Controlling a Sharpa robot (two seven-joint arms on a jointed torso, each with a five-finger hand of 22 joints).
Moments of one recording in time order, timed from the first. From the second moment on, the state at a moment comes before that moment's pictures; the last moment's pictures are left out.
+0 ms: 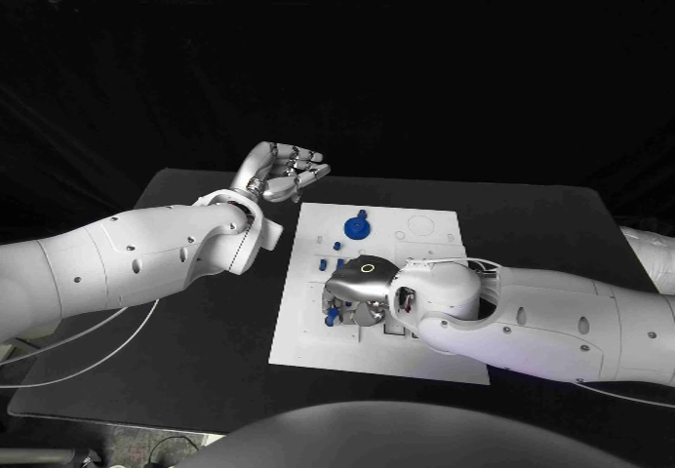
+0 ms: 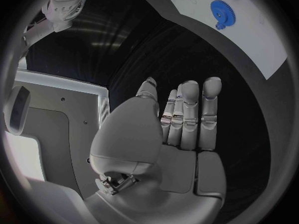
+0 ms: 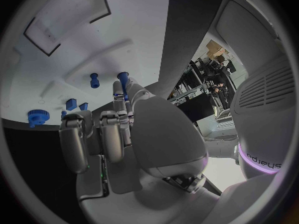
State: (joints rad) left arm 1.24 -0.69 -0.23 1.34 -0.41 -0.67 0.48; left_hand 1.40 -0.02 -0.10 0.29 0.28 0.97 0.15 0.08 0.08 1.12 0.10 0.07 0.07 1.26 0.02 0.89 0.83 0.13 1.14 0.13 0.77 1.25; right arm 1.12 -0.60 -0.21 1.67 -1.75 -0.10 -0.13; right_hand 1.53 0.02 0.22 0.17 0.05 1.08 0.13 0.11 0.08 1.19 0.09 0.07 0.06 1.46 0.02 1.57 1.31 0.01 1.47 0.13 1.57 1.31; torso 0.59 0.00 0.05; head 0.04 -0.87
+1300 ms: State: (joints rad) left arm 1.24 -0.70 -0.23 1.34 -0.41 -0.67 0.48; left_hand 1.41 -0.01 -0.10 0.29 0.28 0.97 0.15 0.08 0.08 1.12 0.10 0.07 0.07 1.26 0.02 0.89 0.83 0.13 1.14 0.13 0.77 1.25; right arm 1.24 -0.87 -0.21 1.81 -1.31 -0.39 -0.12; right_hand 1.41 -0.07 0.10 0.24 0.05 0.88 0.22 0.09 0.08 0.97 0.17 0.09 0.07 1.47 0.09 1.57 1.31 0.01 1.47 0.19 1.57 1.31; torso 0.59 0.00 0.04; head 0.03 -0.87
